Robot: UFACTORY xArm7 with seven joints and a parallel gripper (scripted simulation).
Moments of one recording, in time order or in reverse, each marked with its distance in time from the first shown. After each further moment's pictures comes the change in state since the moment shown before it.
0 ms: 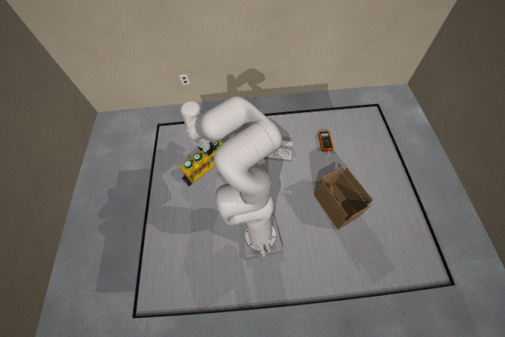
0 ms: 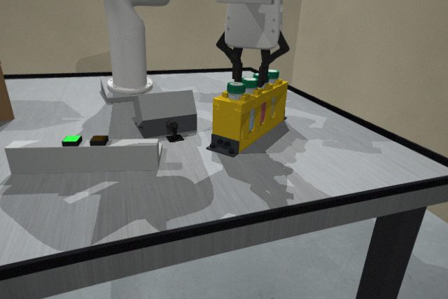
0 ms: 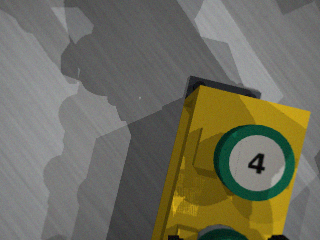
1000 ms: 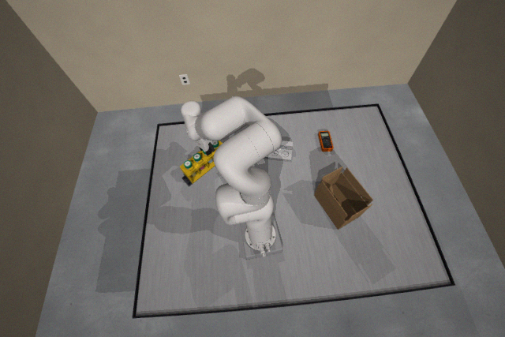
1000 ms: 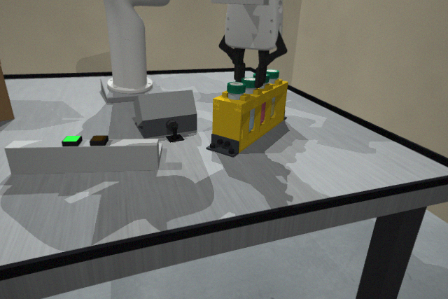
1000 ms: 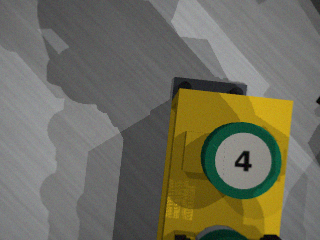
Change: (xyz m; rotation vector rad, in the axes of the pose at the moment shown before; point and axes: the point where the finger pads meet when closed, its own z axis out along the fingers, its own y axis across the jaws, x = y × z) arm 0.000 0.000 0.001 0.002 -0.002 0.127
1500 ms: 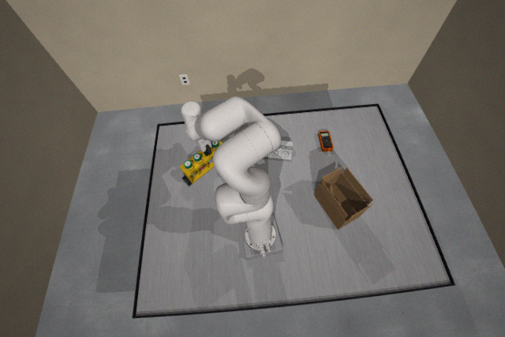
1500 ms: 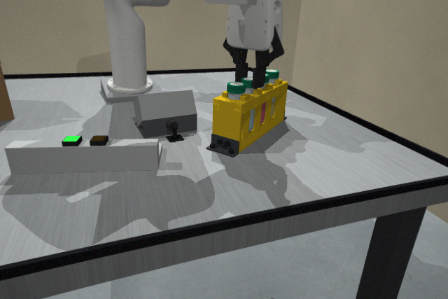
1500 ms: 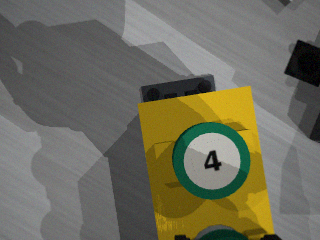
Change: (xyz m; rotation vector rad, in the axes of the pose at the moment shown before) arm 0.000 0.000 0.000 0.001 -0.002 0.266
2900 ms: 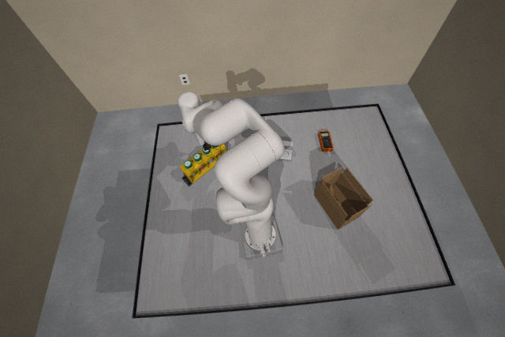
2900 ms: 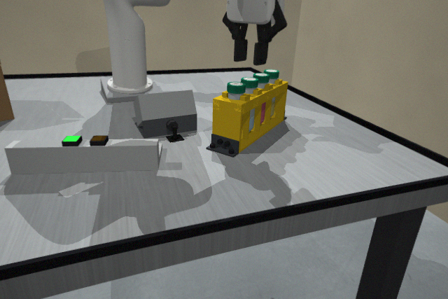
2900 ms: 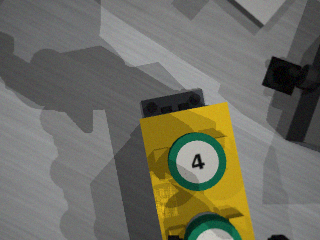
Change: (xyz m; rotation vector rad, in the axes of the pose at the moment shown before) arm 0.005 -0.001 -0.045 -0.001 0.010 0.038
